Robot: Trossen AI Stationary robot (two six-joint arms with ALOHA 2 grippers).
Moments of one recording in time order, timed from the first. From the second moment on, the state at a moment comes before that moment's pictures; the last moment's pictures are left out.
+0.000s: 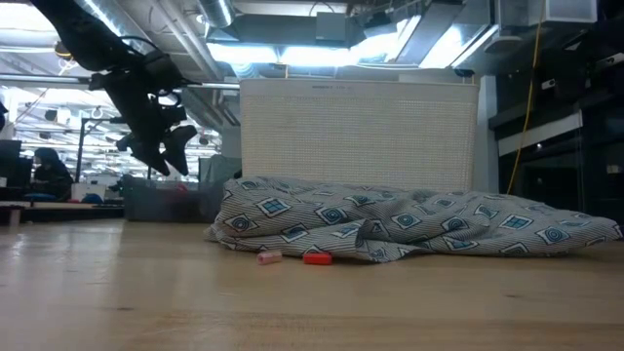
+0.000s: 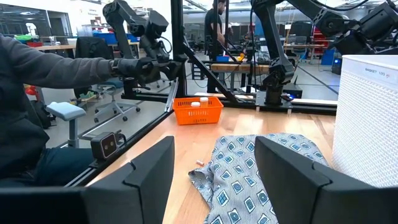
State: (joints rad) left arm 1.07 1.13 0.59 -0.21 -0.07 -0.03; right arm 0.49 0.02 0.02 0.03 0.17 0.02
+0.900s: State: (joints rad) left arm 0.43 0.72 0.60 -0.06 0.30 -0.18; right arm 0.49 0.02 0.02 0.03 0.17 0.02
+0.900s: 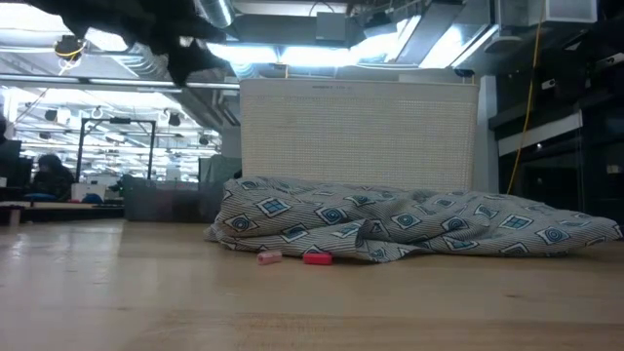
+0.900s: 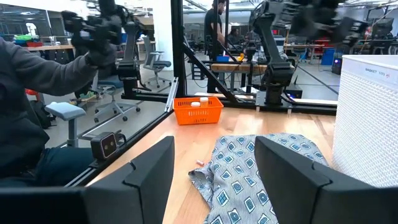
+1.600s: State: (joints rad) left arm -0.41 1.12 0.60 0.16 -0.36 0.02; right arm 0.49 0.02 0.02 0.03 0.17 0.02
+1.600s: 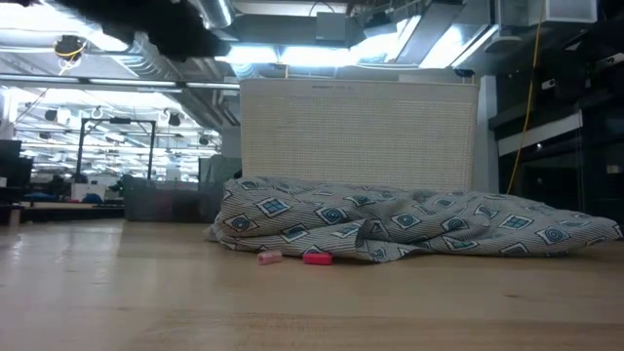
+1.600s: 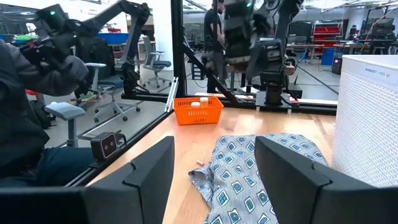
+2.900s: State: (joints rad) left arm -0.41 1.87 1.11 -0.34 -0.53 0.26; right arm 0.49 0.02 0.02 0.03 0.17 0.02
